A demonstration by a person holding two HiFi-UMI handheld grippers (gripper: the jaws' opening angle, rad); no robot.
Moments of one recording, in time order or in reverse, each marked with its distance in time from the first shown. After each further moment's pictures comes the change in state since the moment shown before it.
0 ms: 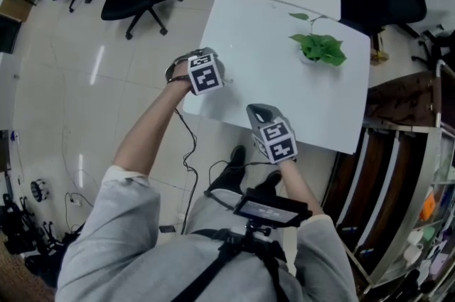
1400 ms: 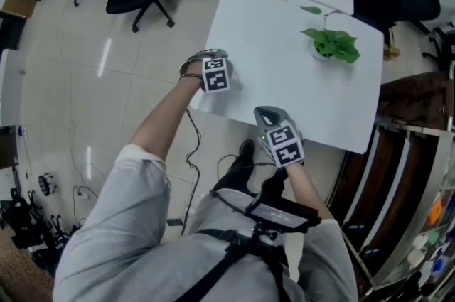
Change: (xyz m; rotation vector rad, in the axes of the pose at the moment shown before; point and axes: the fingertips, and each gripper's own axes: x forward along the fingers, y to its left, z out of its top) left arm 0.083 0.003 -0.037 0.126 0.065 0.003; right arm 0.010 0.008 -0.021 -0.008 0.055 0.018
